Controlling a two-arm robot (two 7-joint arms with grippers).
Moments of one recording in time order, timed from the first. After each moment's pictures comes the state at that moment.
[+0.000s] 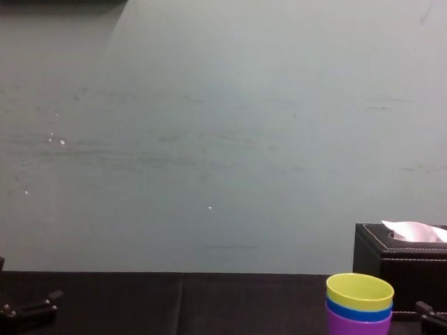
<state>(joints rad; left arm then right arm) -0.20 0.60 0.45 -1.41 -0.25 -0.12 0.03 0.14 0.28 -0.16 -1.32 0.11 -0.14 0.11</state>
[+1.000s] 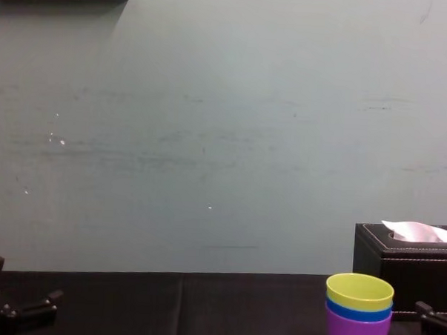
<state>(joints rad) -0.20 0.60 0.45 -1.41 -0.25 -0.12 0.03 0.14 0.28 -0.16 -1.32 0.11 -0.14 0.11</state>
